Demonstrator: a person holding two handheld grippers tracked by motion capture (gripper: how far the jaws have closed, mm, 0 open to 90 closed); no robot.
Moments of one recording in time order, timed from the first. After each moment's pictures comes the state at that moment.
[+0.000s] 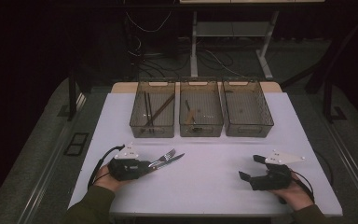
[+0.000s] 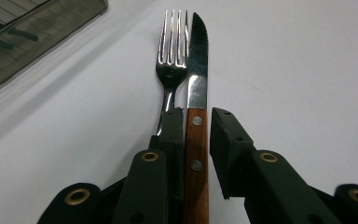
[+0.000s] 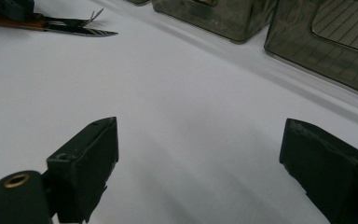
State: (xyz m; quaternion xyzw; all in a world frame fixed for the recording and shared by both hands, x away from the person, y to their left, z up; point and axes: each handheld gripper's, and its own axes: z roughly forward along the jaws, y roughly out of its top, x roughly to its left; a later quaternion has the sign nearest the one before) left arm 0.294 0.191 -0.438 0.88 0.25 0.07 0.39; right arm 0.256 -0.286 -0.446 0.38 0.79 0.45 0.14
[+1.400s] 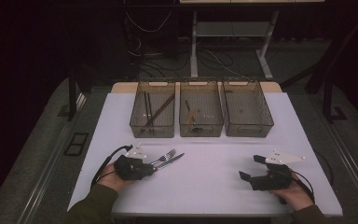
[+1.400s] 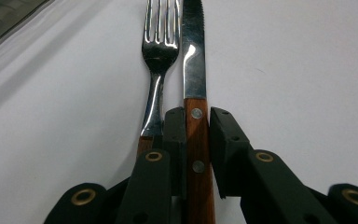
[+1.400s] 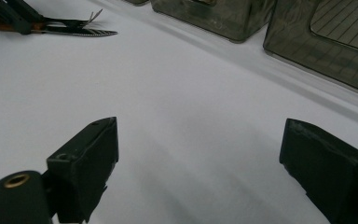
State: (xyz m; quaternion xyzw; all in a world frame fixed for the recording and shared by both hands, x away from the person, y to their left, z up) left arm 0.298 0.176 -0.440 0.91 0.25 0.05 0.33; right arm 0.257 -0.287 -0.446 0.38 0.79 0.45 0.14
